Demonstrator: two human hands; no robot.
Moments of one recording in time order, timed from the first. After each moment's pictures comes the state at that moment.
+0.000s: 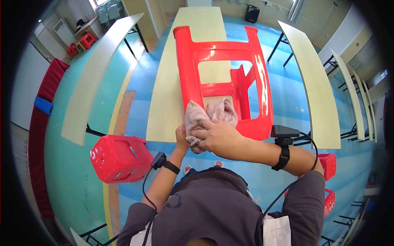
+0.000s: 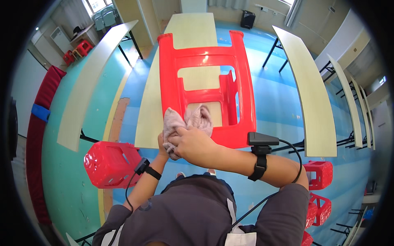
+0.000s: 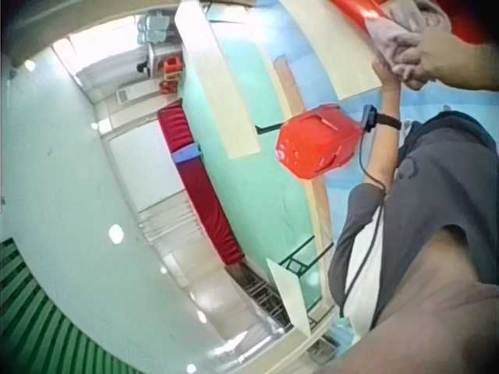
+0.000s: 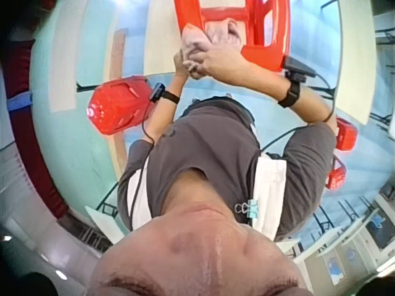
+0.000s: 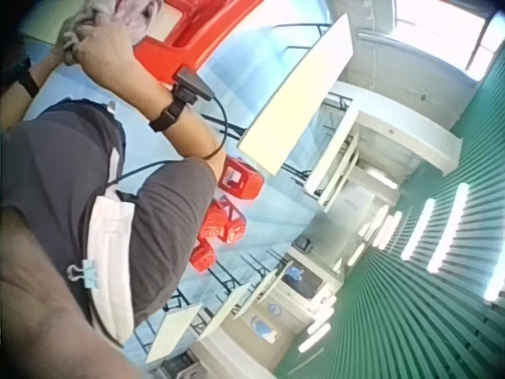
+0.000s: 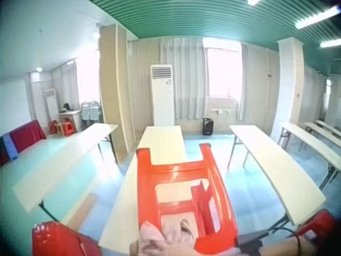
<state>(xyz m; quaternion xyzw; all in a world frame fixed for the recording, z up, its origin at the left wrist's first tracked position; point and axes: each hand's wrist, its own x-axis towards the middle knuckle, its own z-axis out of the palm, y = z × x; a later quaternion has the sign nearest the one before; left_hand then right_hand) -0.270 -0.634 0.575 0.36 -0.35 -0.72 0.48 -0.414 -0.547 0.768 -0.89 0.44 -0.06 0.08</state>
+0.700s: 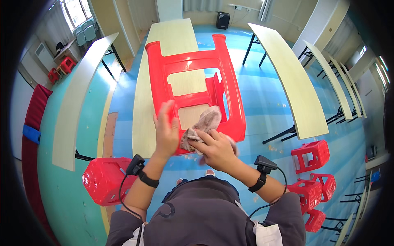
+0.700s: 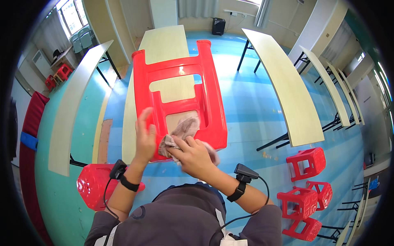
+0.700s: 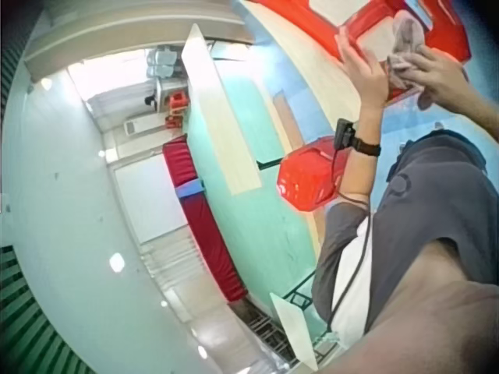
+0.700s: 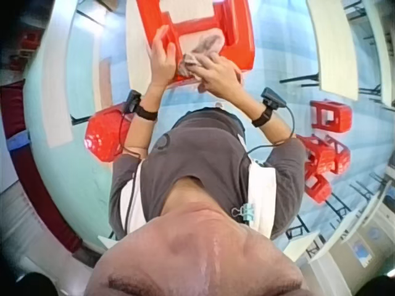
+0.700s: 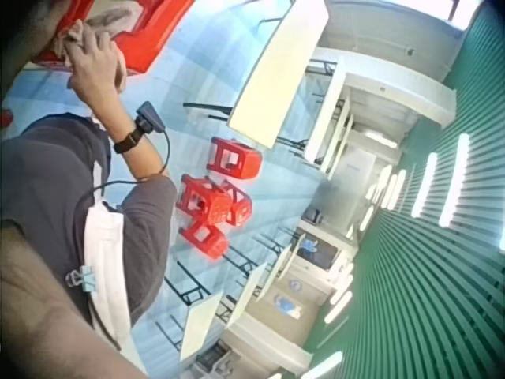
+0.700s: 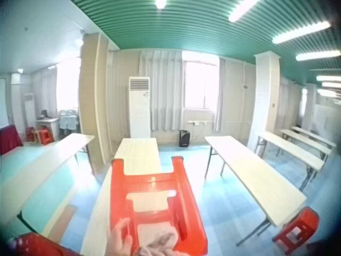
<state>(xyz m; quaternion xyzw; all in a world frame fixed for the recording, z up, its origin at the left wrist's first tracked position) -0.287 -0.638 0.716 0.29 -0.81 -0.27 0.43 -0.414 -0.493 0.729 -0.72 0.63 -0.27 -0.09</state>
